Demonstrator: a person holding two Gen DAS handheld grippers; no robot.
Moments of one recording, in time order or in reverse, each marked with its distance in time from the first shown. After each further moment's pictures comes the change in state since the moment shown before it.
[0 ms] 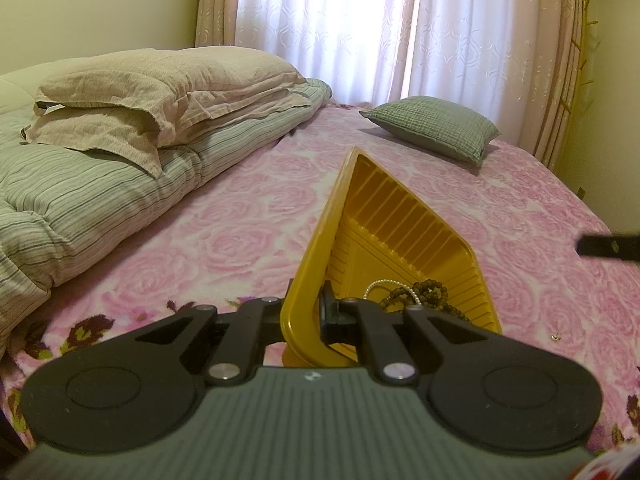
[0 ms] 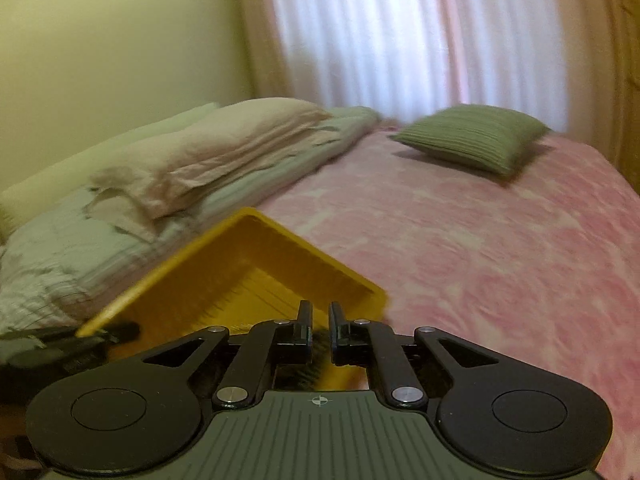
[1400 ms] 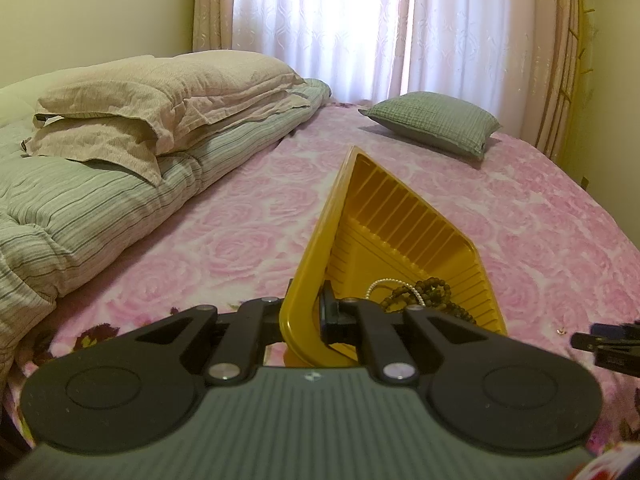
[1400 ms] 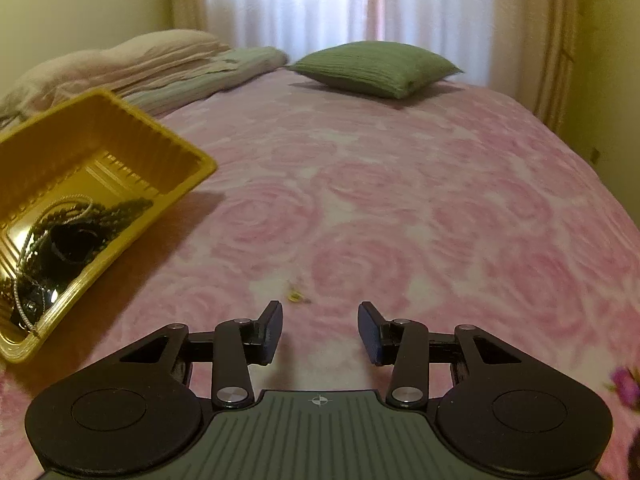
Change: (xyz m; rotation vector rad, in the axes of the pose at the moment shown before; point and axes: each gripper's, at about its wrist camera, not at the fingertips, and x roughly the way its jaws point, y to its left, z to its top) left arm 0.000 0.001 0.008 0.024 0.005 0.009; right arm 0.024 -0.098 -0.096 -0.038 0.130 -0.247
